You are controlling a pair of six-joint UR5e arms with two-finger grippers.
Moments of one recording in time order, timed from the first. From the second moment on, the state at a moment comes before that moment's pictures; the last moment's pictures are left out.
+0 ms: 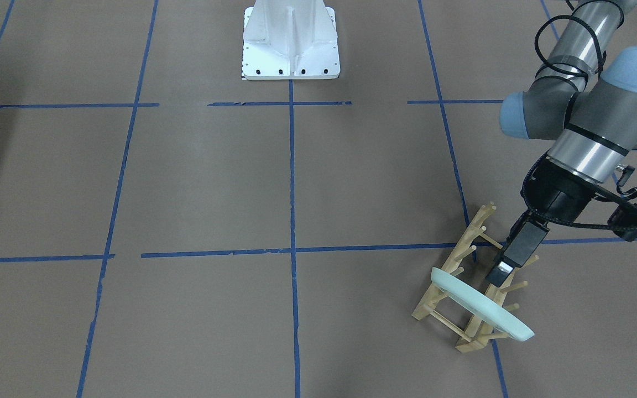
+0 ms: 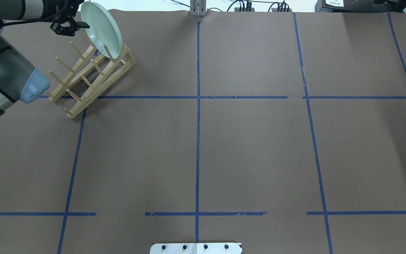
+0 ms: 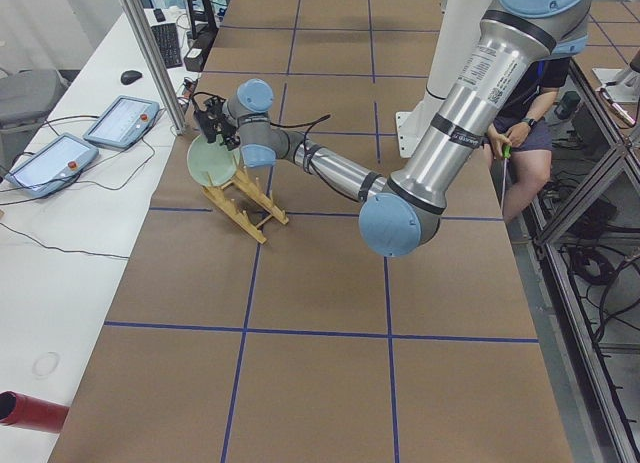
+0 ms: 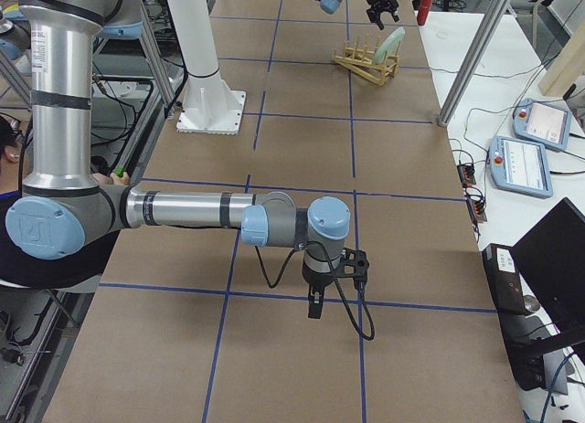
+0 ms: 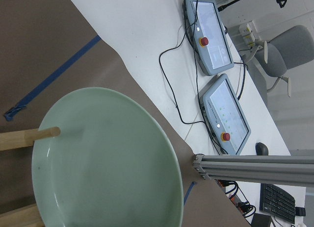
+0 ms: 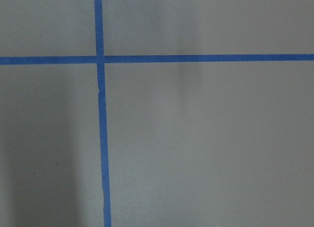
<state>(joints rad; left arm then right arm) -1.03 -2.12 -1.40 -2.53 -1.92 -1.92 1.55 -1.66 1.68 -1.60 2.19 0.06</state>
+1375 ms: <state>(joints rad) -1.04 -2.17 -1.32 -2.56 -1.90 -1.89 1.55 -1.66 1.68 -1.60 2.19 0.06</state>
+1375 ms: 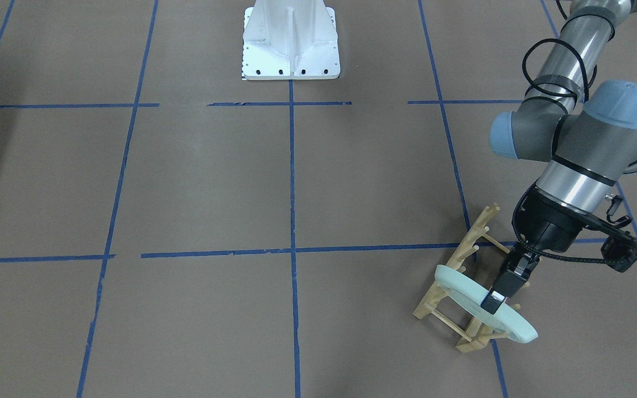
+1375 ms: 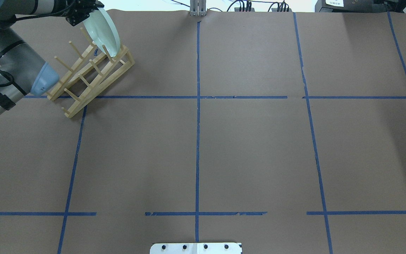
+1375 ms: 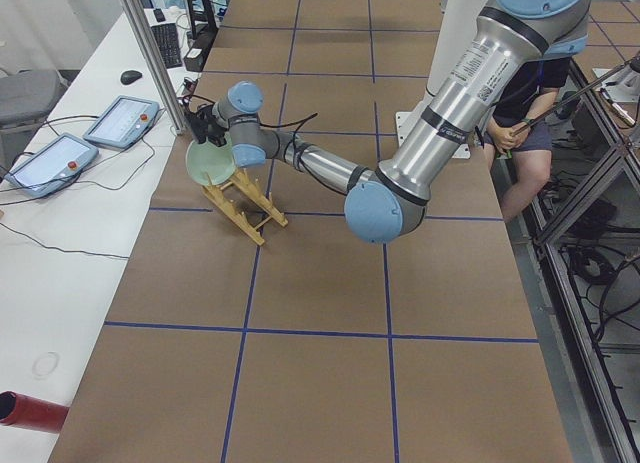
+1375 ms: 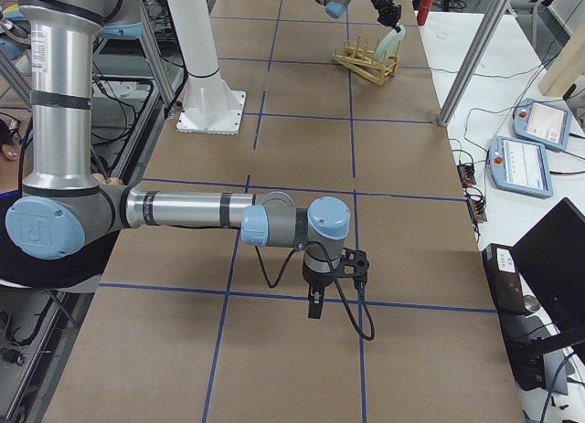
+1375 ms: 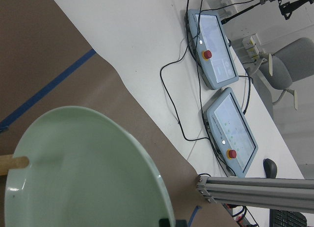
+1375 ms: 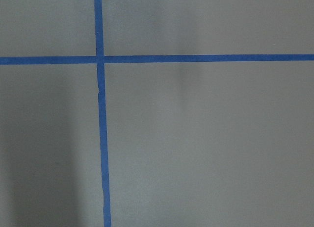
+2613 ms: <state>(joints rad) -1.29 -2.16 -1.64 -2.24 -2.29 -1.71 1.55 -1.66 1.68 -1.60 2.19 0.06</state>
